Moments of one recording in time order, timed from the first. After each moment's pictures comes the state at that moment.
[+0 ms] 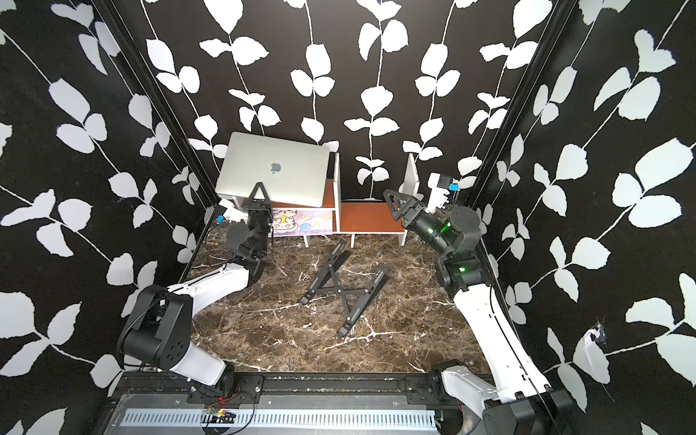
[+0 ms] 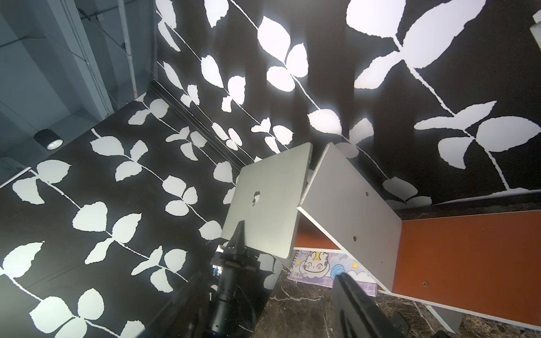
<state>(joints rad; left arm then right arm) -0.38 1.56 0.89 1.08 -0.34 -1.31 0.22 1.08 1.11 0.13 -0.47 0.89</state>
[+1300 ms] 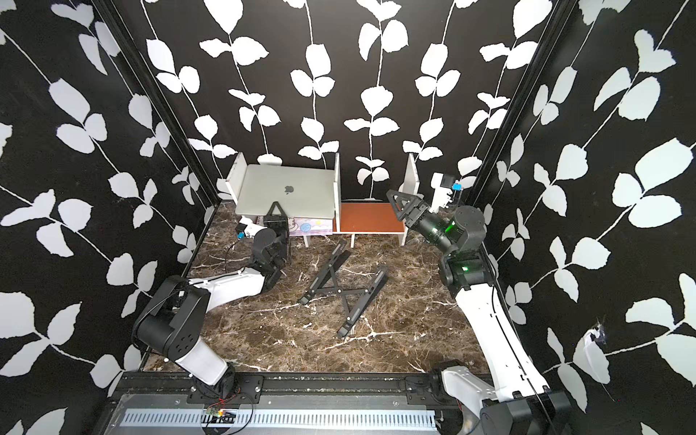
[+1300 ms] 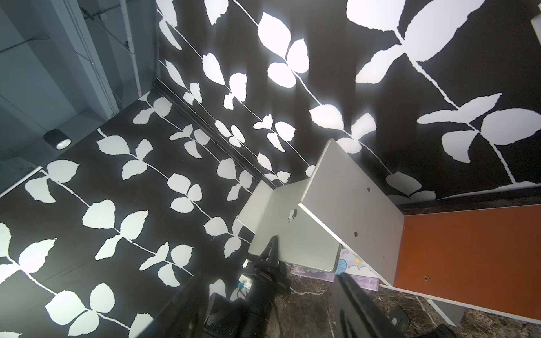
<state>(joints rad) -0.50 1.62 0.85 0.96 -0.60 -1.39 0.18 1.08 1.11 0.13 -0.55 0.92</state>
